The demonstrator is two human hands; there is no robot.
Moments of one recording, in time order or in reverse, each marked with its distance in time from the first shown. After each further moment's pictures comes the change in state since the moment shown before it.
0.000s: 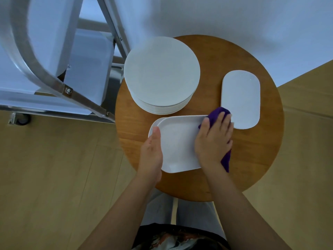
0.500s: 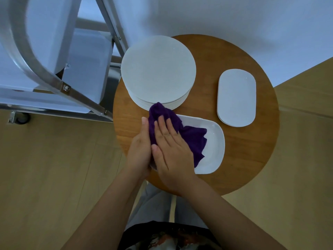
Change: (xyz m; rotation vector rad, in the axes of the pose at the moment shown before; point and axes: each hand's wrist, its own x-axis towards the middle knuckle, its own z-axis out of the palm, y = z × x) left_hand 0.001 0.007 -0.016 0.072 -0.046 0.015; right_hand -0.079 -0.028 -0.010 0.068 -0.181 -0.806
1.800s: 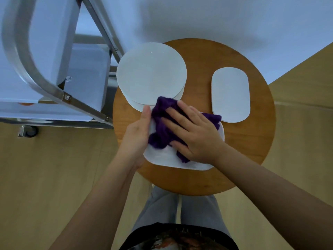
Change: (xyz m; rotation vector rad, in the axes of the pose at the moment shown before) left_hand -0.020 0.040 0.005 0.087 -0.133 0.169; right_hand 0.023 0.074 -0.056 -0.309 0.016 -0.509
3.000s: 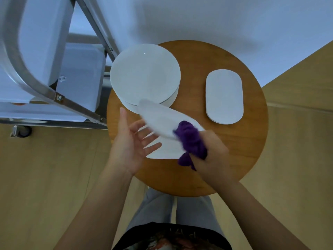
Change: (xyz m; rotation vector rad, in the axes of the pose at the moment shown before) left_hand -0.002 -0.007 0.005 -0.402 0.045 -0.182; right_hand -0.047 -0.024 -0.020 0.482 0.236 0.592
